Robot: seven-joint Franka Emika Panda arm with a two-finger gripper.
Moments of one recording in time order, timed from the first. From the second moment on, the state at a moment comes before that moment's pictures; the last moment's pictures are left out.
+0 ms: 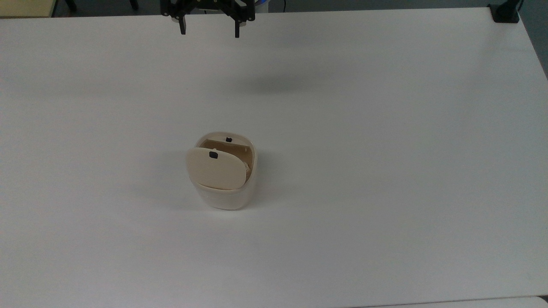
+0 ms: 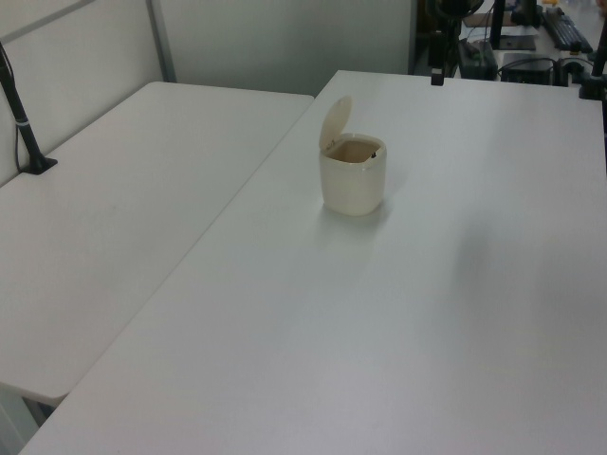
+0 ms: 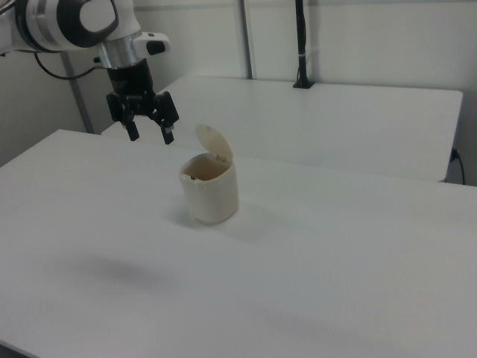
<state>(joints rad) 0.10 0.05 -0.05 -1.57 -0.09 1.64 0.01</state>
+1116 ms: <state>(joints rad) 0.10 0.07 -0.05 -1.57 -0.08 1.72 -0.01</state>
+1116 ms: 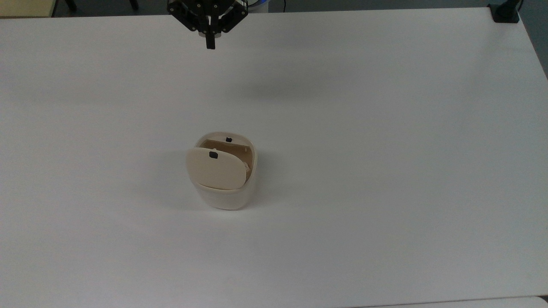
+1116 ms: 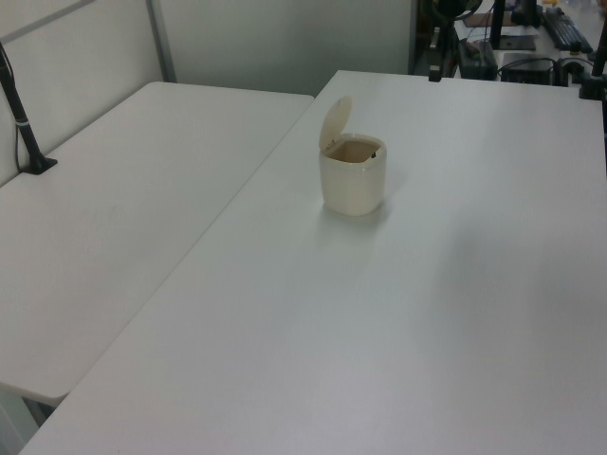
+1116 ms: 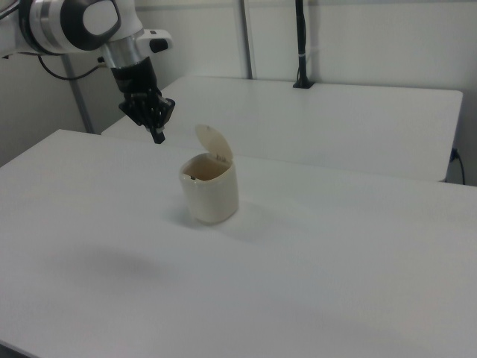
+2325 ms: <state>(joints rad) 0.03 0.34 -0.05 -1.53 -0.04 2.47 0.07</state>
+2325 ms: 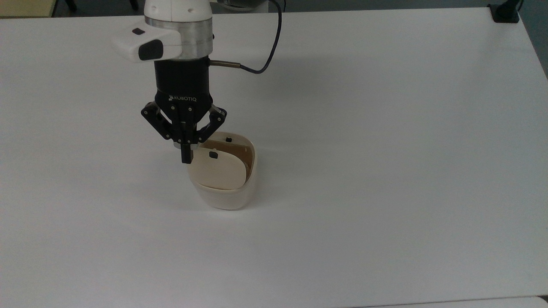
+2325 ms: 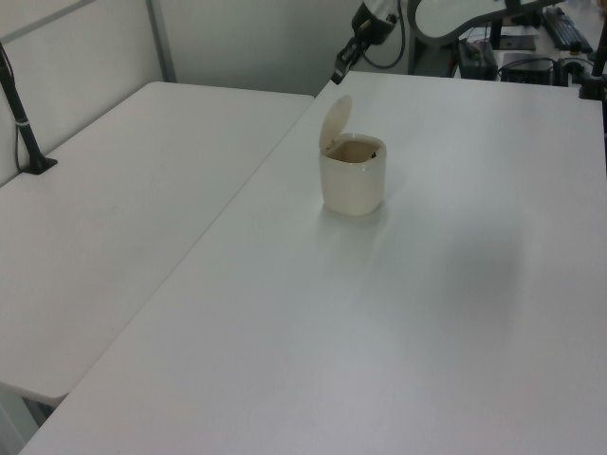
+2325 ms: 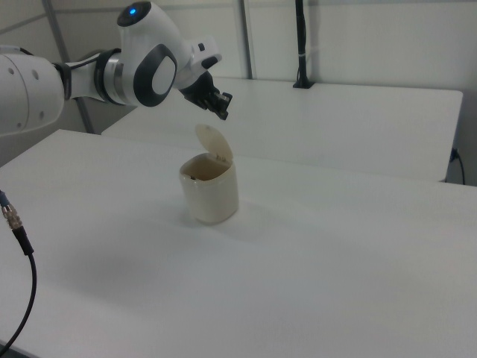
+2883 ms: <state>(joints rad) 0.05 0.35 -0.04 -1.52 -0.04 2.39 0.07</state>
